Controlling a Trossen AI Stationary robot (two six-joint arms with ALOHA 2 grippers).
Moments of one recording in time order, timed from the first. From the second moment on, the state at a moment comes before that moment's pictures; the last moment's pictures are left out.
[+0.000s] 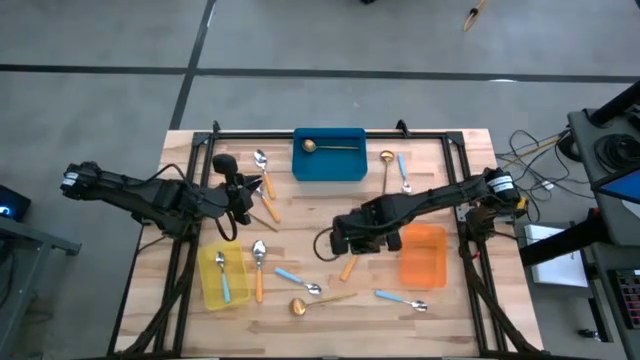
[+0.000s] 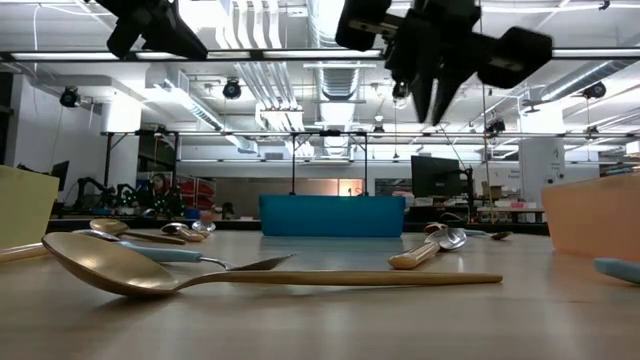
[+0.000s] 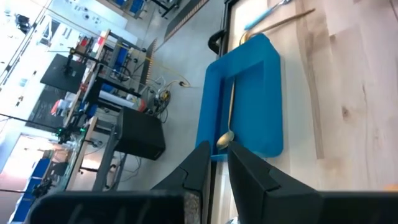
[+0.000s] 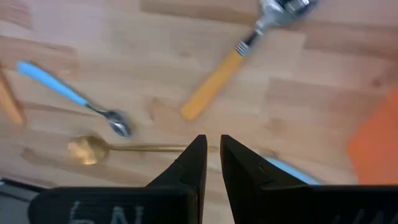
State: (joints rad) left arm -0.23 0.89 0.81 -0.51 -0.87 0.48; right arm 0.18 1.79 1.51 -1.03 -0.17 1.66
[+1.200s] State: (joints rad) left arm -0.23 0.89 0.81 -0.61 -0.87 0.27; right arm 0.19 1.87 1.51 -1.04 -0.16 1.61
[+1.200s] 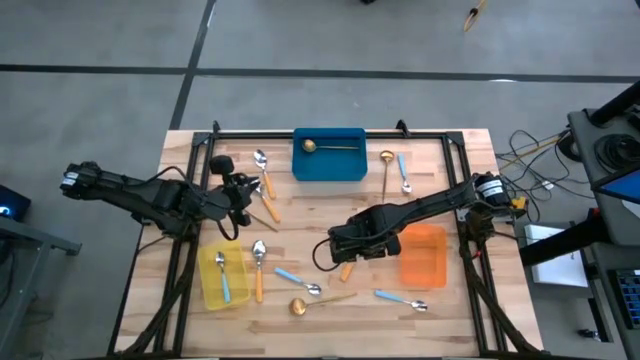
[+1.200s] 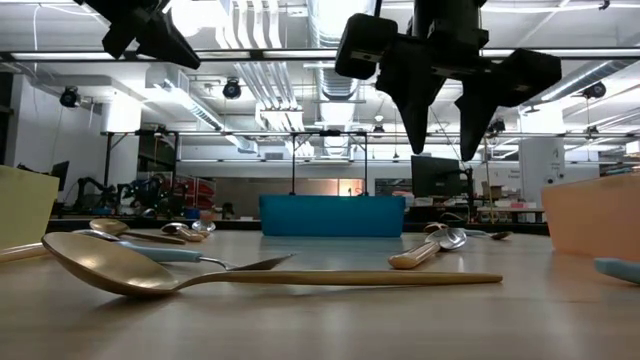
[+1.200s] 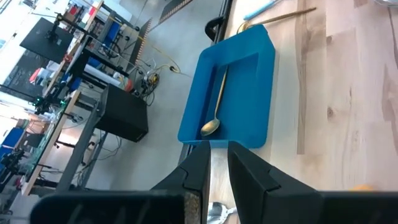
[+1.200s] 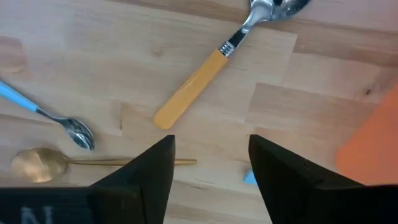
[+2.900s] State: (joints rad) left arm -0.23 0.89 0.82 -0.66 -0.87 0.22; right arm 0.13 2.09 1.50 -0.99 -0.11 1.41
